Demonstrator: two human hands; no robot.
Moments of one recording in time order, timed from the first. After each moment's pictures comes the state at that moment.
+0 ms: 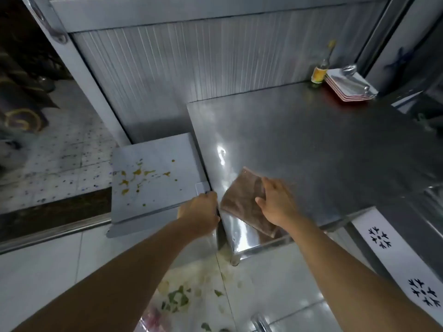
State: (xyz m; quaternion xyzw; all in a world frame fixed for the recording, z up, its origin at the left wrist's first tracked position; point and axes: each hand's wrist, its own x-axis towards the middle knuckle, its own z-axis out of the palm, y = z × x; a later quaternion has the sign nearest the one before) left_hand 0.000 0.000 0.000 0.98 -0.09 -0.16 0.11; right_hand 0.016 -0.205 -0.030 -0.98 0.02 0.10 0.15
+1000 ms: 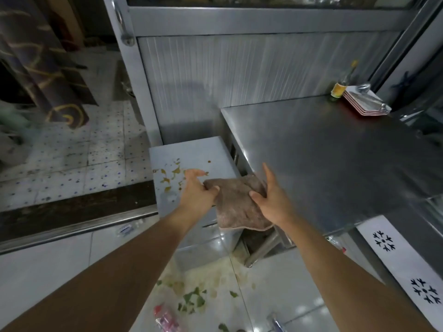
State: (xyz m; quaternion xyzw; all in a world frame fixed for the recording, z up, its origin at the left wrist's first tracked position) left_hand -0.001 0.154 0.036 0.77 0.12 -0.10 0.62; right_hand -0.019 -0.032 0.036 -0.90 0.05 0.06 0.43
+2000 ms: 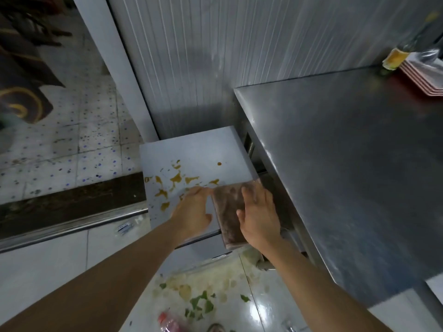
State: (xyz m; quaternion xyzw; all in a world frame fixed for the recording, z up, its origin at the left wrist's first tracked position) left_hand 0.123 0.195 -0.090 0.94 -0.07 -0.20 0.27; right_hand 0.091 0.024 -0.104 -0.99 0.01 0.08 0.12
